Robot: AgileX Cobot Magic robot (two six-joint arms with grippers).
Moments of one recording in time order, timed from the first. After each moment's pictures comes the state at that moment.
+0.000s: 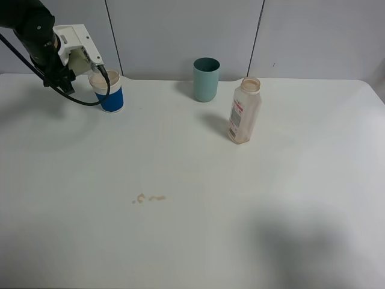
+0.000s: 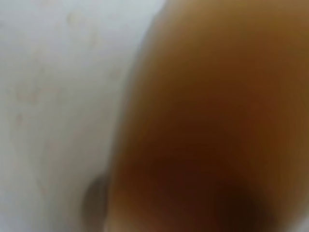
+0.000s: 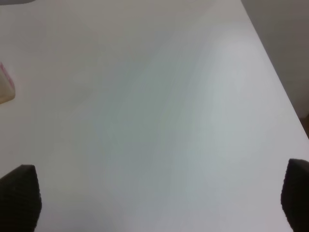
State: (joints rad) left arm -0.15 1.98 -1.38 0.75 0.55 0.25; right arm 0.04 0.00 -0.50 -0.15 1.06 0.09
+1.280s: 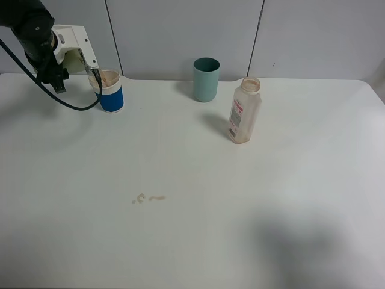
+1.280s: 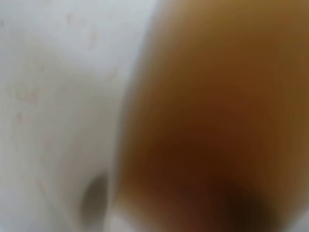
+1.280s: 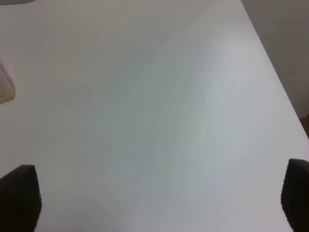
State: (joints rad) left arm -0.15 1.98 -1.38 0.85 0.58 0.29; right arm 0.04 0.00 -0.50 -0.15 1.06 0.09
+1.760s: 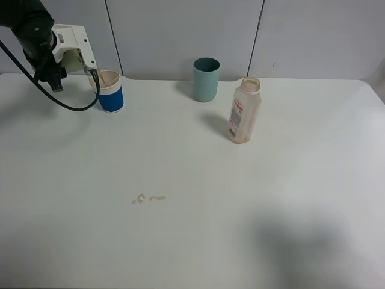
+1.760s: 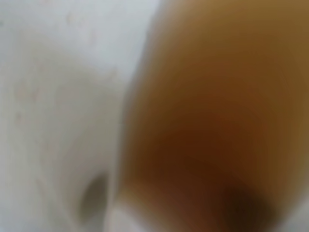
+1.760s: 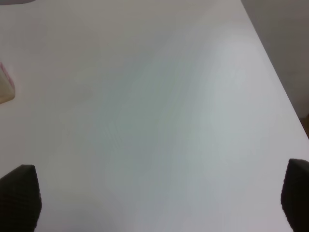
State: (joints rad) left arm -0.15 1.98 -1.38 0.89 0.58 0.29; right arm 0.04 0.00 -0.50 -0.15 1.06 0.09
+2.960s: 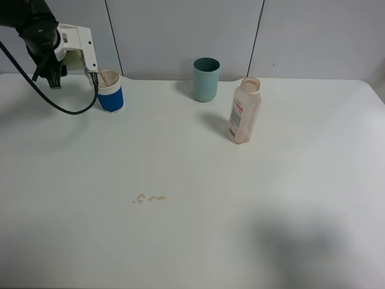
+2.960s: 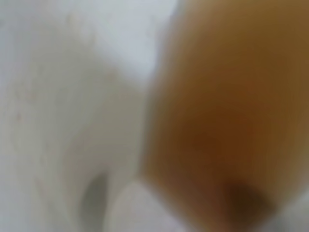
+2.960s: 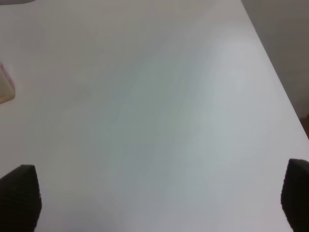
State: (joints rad) left arm -0.18 1.98 -1.38 0.98 0.57 0.33; right arm 0.04 0.00 -0.50 -0.15 1.06 0.09
